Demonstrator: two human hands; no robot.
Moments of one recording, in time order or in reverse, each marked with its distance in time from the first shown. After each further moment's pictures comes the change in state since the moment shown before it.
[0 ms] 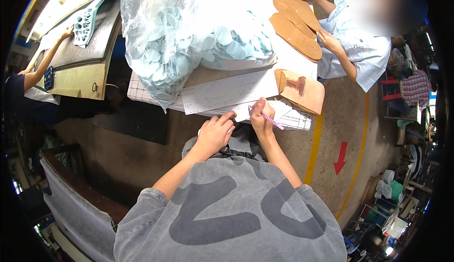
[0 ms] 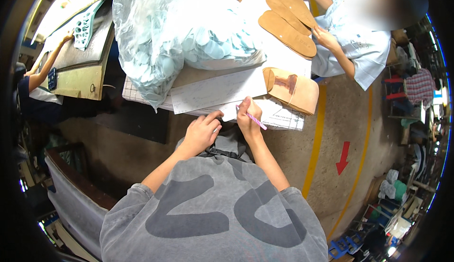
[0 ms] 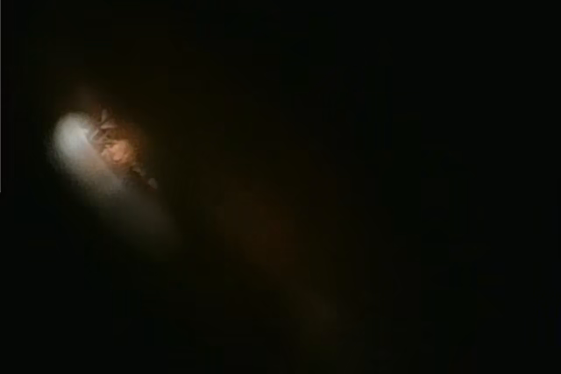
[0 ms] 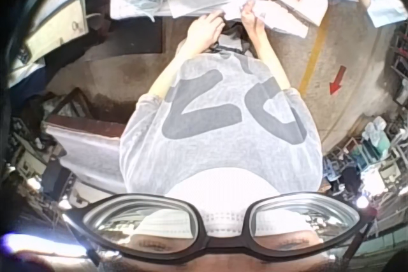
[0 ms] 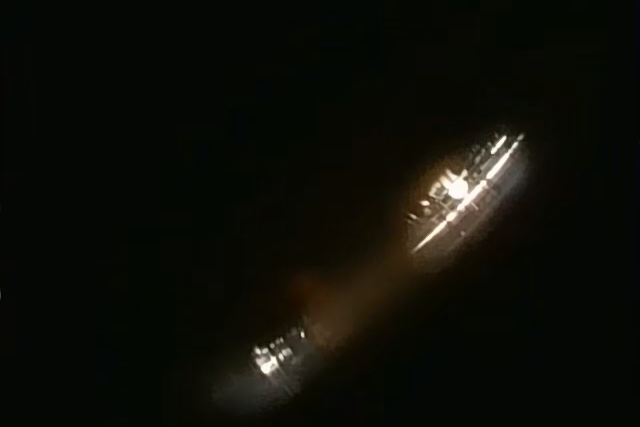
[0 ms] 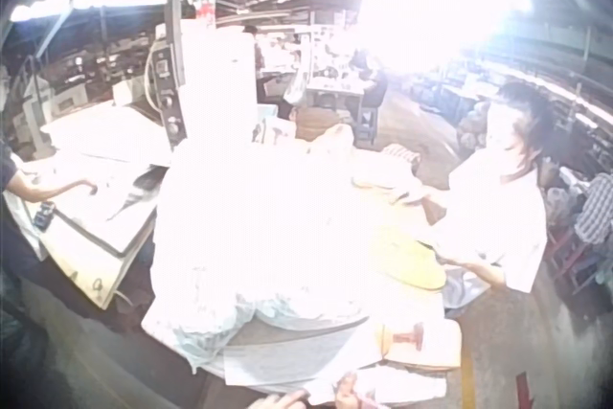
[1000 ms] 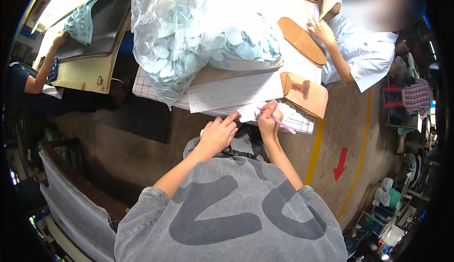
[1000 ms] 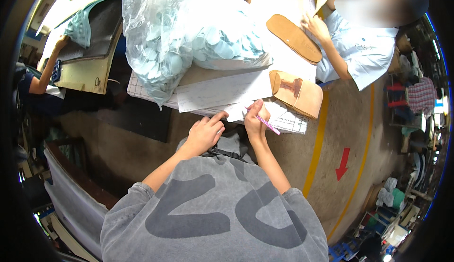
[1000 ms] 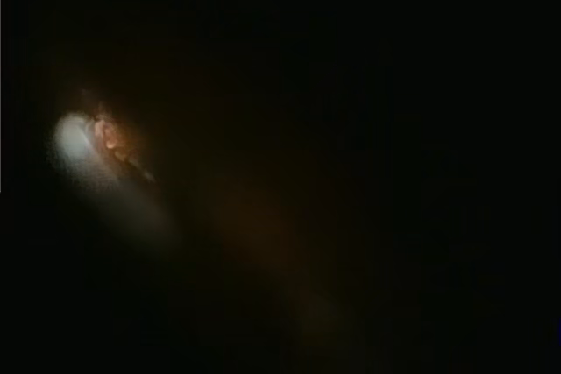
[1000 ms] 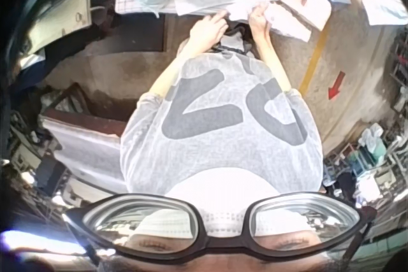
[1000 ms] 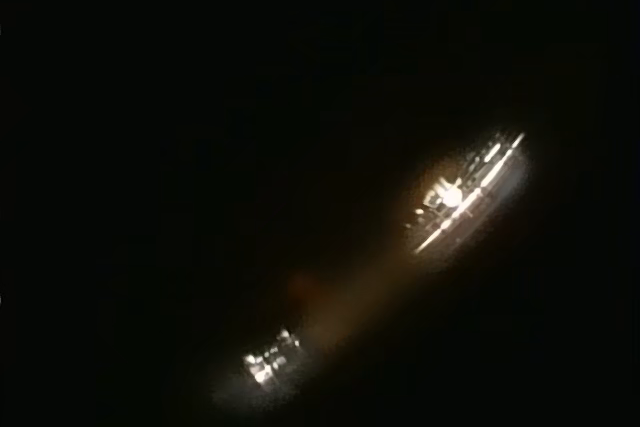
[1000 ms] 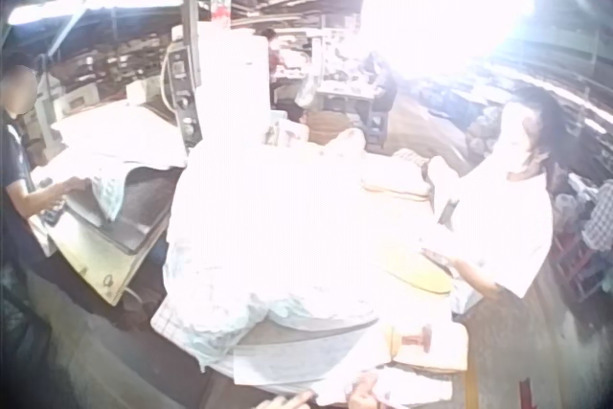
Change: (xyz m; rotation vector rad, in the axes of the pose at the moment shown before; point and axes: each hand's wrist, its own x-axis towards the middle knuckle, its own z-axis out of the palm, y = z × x) left_hand -0.008 0.001 -0.002 0.065 -0.073 -0.026; right_hand -0.007 0.000 -0.006 0.093 0.041 0.252
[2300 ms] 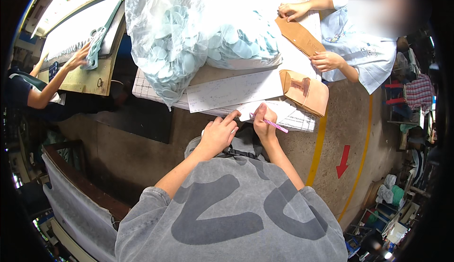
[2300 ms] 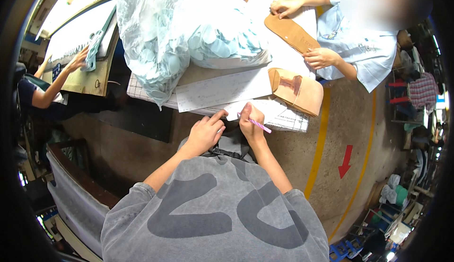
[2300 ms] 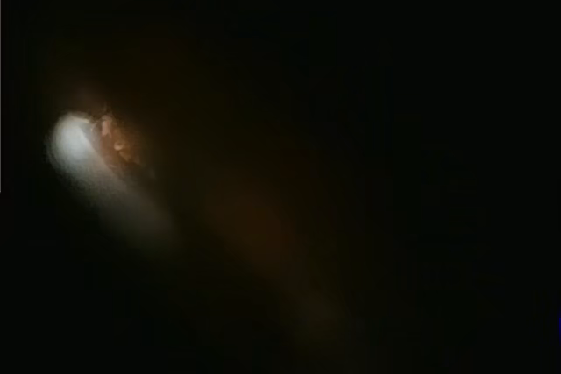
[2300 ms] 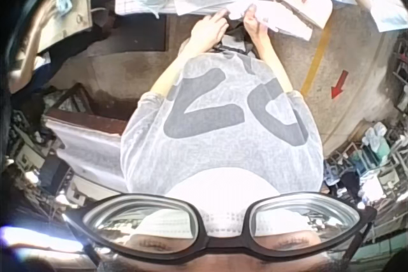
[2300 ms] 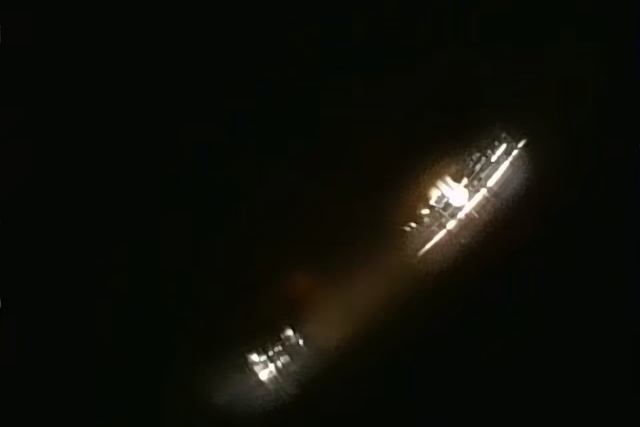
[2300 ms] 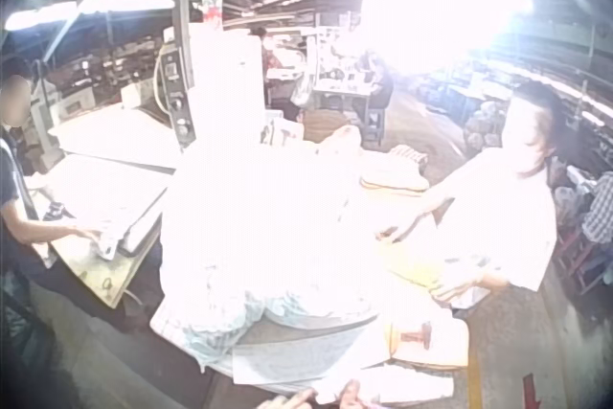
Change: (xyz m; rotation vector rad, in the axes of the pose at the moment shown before) left_hand 0.001 -0.001 0.005 -0.002 0.008 0.024; right_hand -0.008 0.002 0.000 -0.058 -0.134 -0.277
